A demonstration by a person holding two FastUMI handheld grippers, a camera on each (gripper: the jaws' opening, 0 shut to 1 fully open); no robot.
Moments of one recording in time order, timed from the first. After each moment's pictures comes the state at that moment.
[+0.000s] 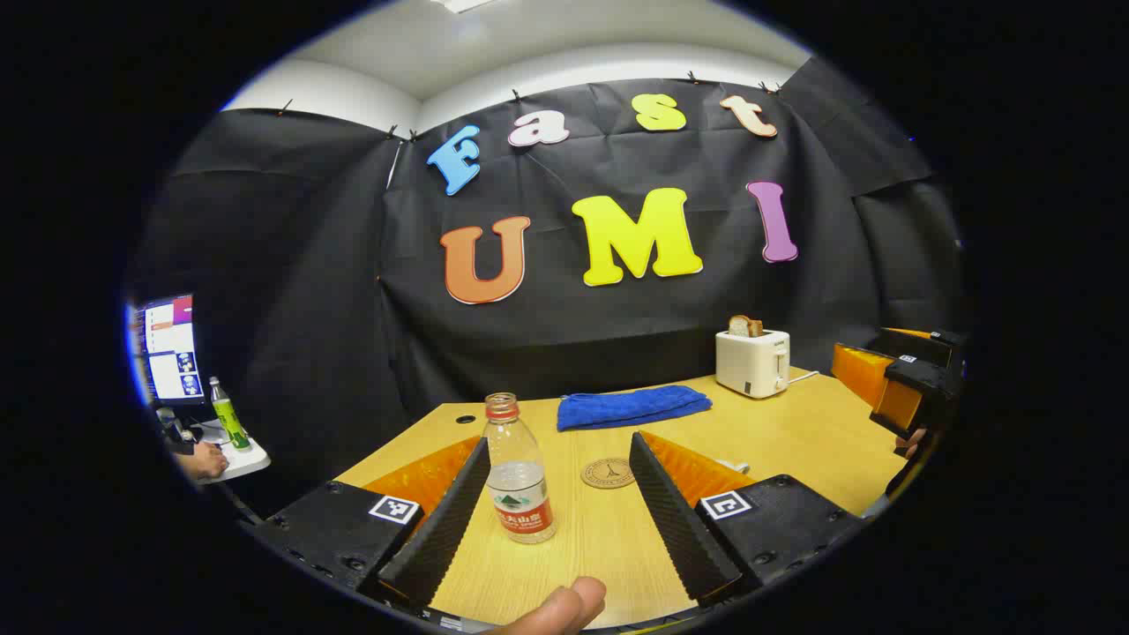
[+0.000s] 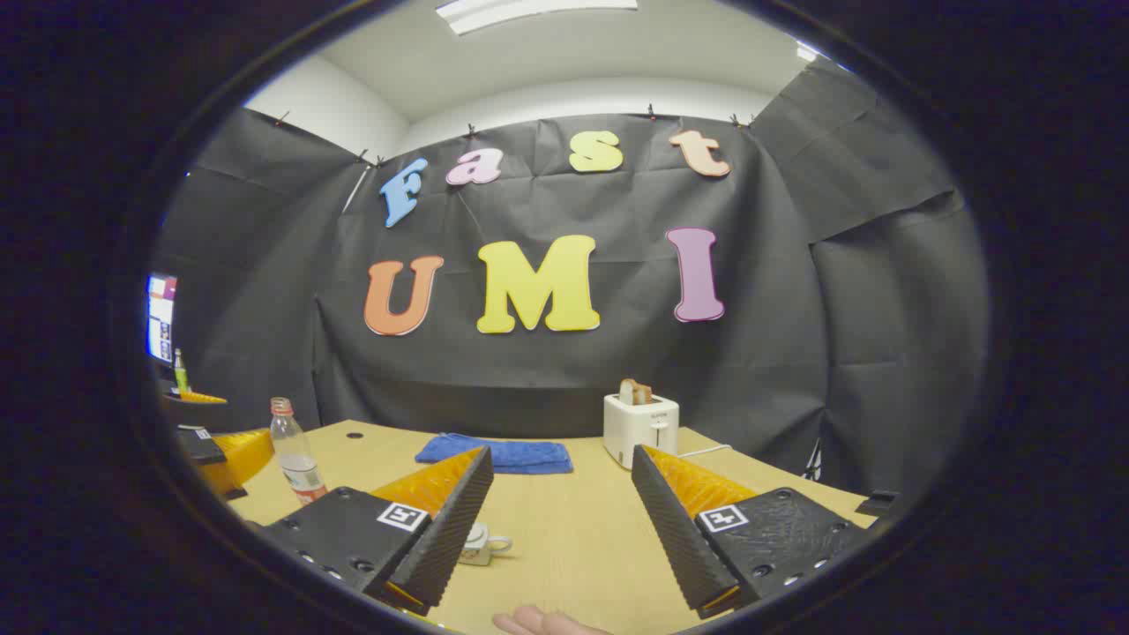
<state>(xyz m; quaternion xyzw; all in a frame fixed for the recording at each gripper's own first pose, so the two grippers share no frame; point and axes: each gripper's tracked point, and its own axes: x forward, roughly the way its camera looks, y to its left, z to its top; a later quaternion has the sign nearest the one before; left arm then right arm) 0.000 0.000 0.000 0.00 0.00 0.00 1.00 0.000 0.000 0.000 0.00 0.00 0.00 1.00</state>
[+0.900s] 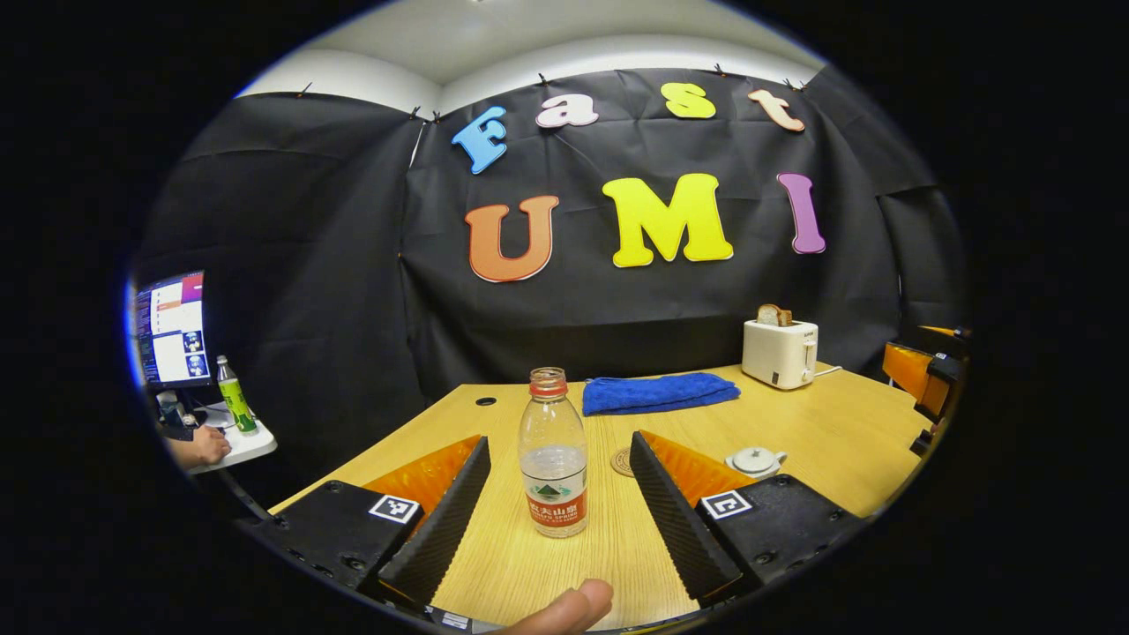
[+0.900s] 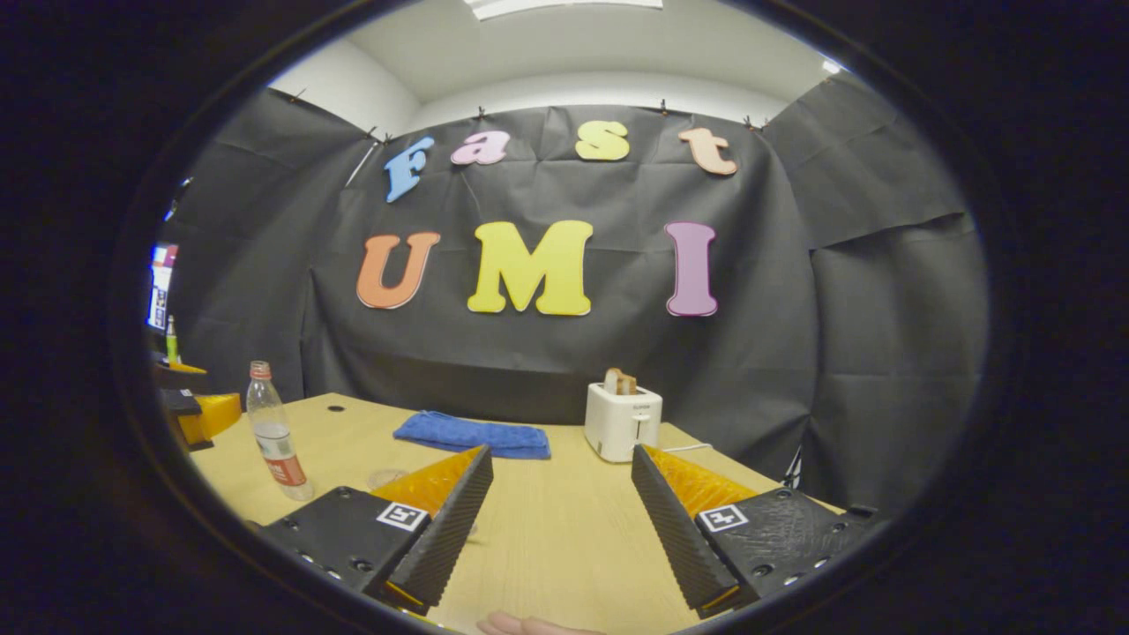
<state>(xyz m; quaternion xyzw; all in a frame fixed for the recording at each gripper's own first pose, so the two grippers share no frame) 0.011 0.022 -0.022 -0.01 0.03 0.02 1.00 0.006 -0.018 -0.011 -0.03 0.02 -0.01 1.00</state>
